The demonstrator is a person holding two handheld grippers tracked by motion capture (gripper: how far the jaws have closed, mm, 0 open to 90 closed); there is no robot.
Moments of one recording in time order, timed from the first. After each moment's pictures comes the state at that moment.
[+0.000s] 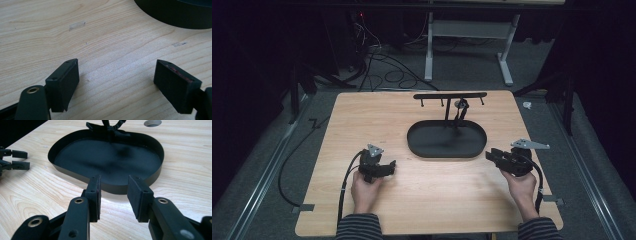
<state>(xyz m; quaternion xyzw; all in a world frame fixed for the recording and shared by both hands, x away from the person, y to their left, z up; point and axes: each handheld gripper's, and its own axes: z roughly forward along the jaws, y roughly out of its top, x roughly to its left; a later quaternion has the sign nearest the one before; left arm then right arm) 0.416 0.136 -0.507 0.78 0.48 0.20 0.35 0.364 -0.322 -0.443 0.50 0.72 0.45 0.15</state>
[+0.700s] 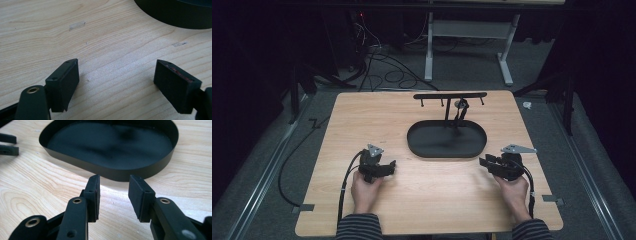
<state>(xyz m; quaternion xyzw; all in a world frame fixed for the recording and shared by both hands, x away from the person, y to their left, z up) 0.416 0.136 -0.507 0.78 0.48 0.20 0.35 0.367 -0.306 -0.471 0.50 0.74 0.42 0.15</state>
